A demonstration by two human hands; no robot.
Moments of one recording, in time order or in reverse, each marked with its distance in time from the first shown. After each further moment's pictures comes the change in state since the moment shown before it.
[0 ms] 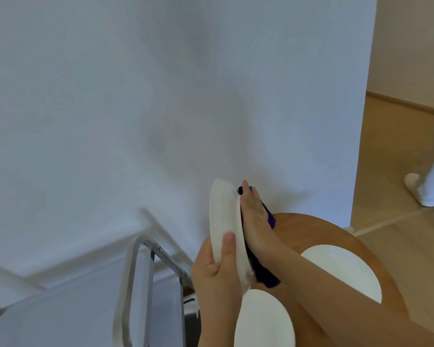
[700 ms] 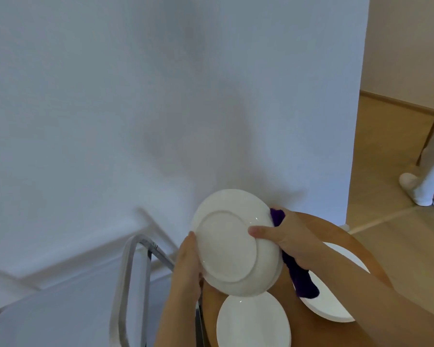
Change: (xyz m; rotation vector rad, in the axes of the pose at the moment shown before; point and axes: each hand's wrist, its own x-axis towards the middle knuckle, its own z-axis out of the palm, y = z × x) left_hand 0.068 -0.063 -0.029 -0.071 -0.056 -0.606; right_hand -0.035 0.065 -0.062 0.482 -0.149 0.163
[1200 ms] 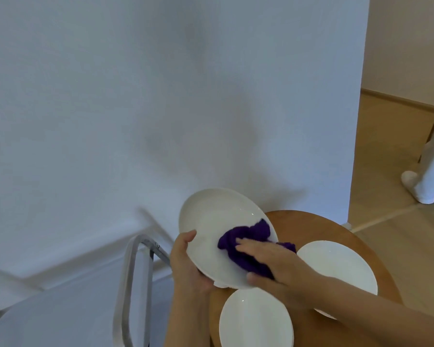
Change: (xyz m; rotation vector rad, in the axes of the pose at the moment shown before) left_hand -0.034 0.014 0.007 -0.592 -0.554 0.038; right_hand -0.032 0.039 0.006 -0.842 -0.311 -0.510
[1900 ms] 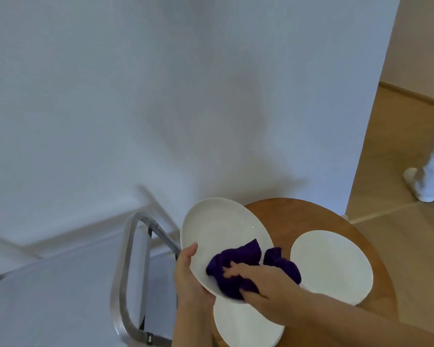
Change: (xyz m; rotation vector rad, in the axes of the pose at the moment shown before) left_hand -0.016 -0.036 -0.042 -0.104 0.193 -0.033; right_hand -0.008 -0.003 0.055 0.047 -0.204 0.120
